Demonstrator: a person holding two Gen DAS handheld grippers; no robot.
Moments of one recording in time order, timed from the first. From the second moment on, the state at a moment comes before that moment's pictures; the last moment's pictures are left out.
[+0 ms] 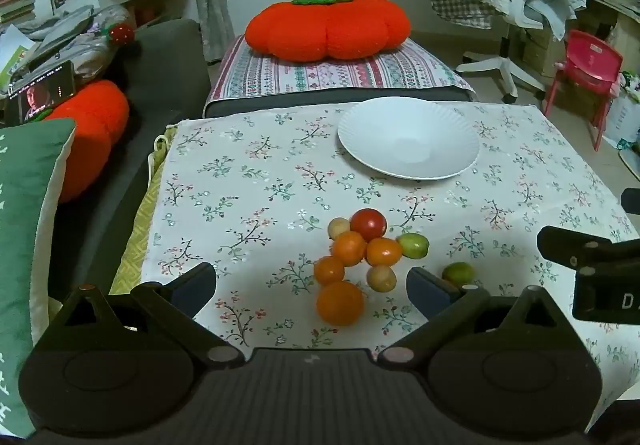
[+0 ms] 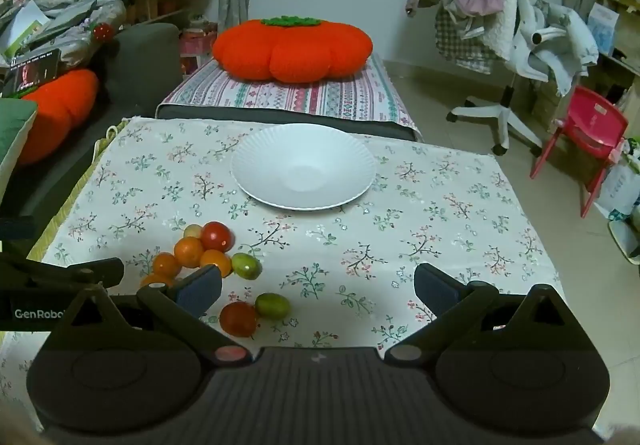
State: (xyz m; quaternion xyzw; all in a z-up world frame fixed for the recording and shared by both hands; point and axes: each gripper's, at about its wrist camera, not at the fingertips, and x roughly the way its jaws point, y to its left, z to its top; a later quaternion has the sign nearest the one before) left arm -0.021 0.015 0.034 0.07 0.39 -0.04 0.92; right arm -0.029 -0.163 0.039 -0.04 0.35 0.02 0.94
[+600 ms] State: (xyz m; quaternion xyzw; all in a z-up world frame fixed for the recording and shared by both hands) left arm -0.015 0.019 0.025 0.06 0.40 -0.04 0.91; right arm -0.025 -0.164 0.031 -0.05 0.36 0.02 0.93
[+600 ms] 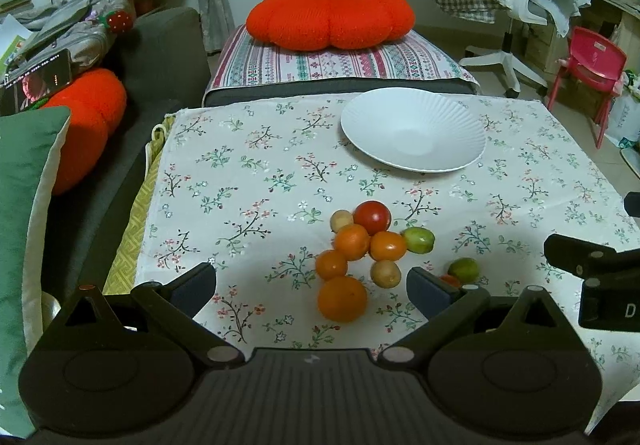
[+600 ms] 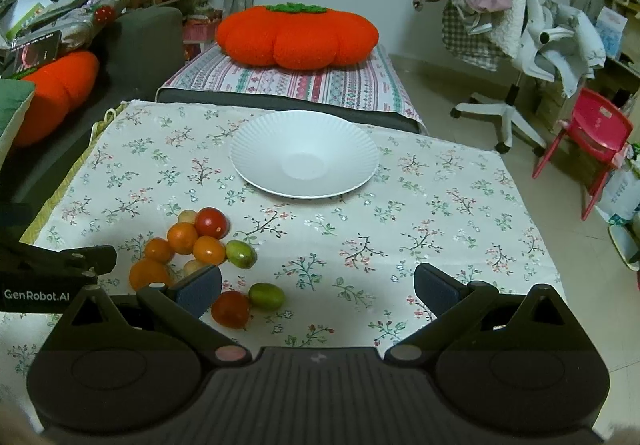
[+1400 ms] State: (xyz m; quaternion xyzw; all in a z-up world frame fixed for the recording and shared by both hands) left arm 0.012 0.043 -0.013 0.05 0.43 -0.05 0.90; right arm 0.000 -0.187 -0.007 -0.08 0.34 0.12 0.93
